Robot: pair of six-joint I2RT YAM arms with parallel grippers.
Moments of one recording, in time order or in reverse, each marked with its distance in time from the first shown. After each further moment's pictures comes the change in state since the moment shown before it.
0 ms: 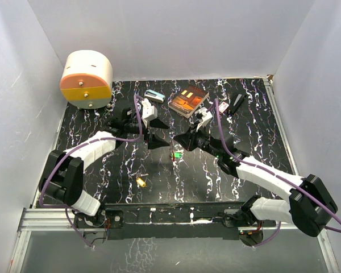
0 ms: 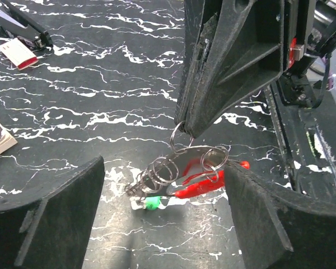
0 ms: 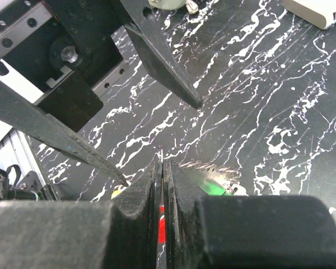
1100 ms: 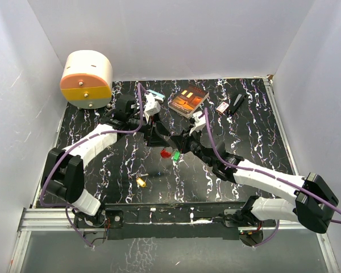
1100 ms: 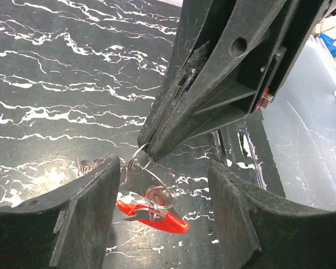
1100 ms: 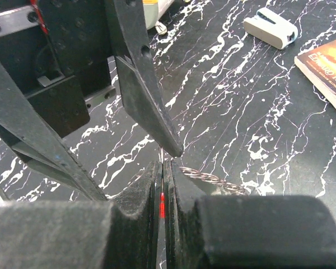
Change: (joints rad) left arm -0.011 0.027 0.152 -0.317 0.125 -0.050; right arm 0.200 -0.011 0.040 -0.043 0.382 -0.058
